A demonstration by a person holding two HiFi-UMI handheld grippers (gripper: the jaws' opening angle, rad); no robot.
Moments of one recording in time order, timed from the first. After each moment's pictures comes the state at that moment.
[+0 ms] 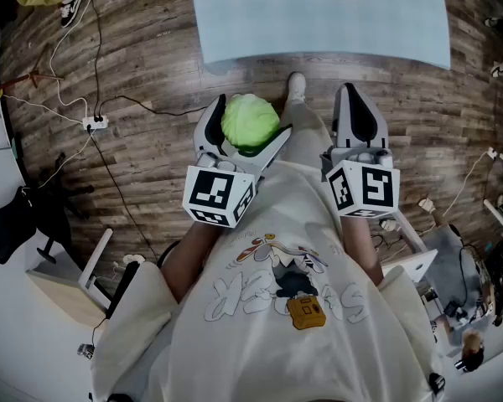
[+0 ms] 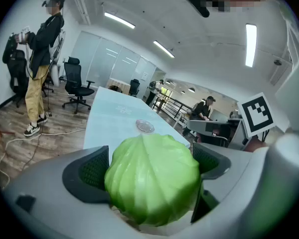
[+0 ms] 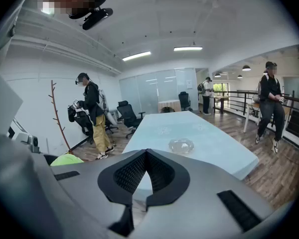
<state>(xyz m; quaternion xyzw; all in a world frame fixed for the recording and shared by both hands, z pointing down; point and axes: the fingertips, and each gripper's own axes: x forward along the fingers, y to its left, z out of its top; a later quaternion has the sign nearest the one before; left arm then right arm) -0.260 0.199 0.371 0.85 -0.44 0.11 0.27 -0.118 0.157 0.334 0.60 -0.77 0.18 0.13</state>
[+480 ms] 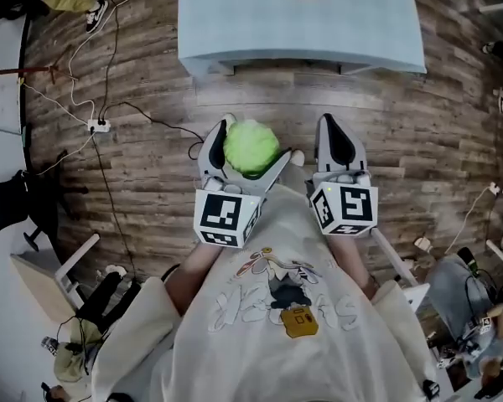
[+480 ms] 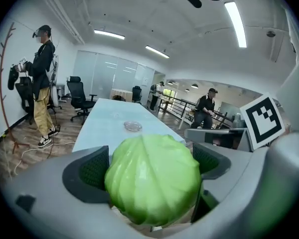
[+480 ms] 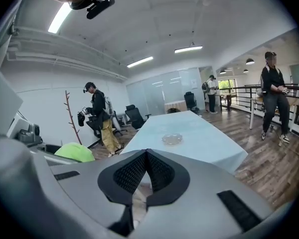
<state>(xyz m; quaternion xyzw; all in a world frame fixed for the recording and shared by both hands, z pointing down) -0.132 0.333 0.334 0.84 -0.48 0.15 0.22 -0.012 0.301 0.328 0.57 -0.79 0.20 0.11</state>
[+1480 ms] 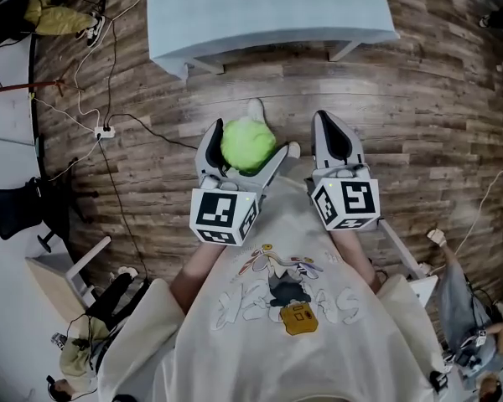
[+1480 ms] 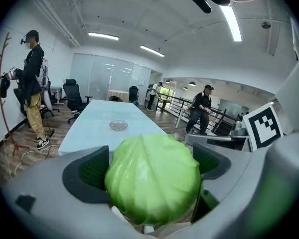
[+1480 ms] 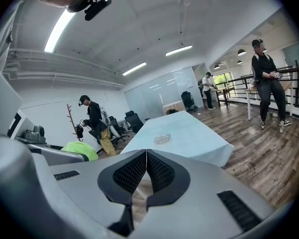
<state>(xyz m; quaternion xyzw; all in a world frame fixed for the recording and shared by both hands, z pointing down) -0.014 0.390 0.318 0.84 -0.49 0.15 0.20 0.106 0.368 0.327 0.56 -0.80 0.23 0.06</state>
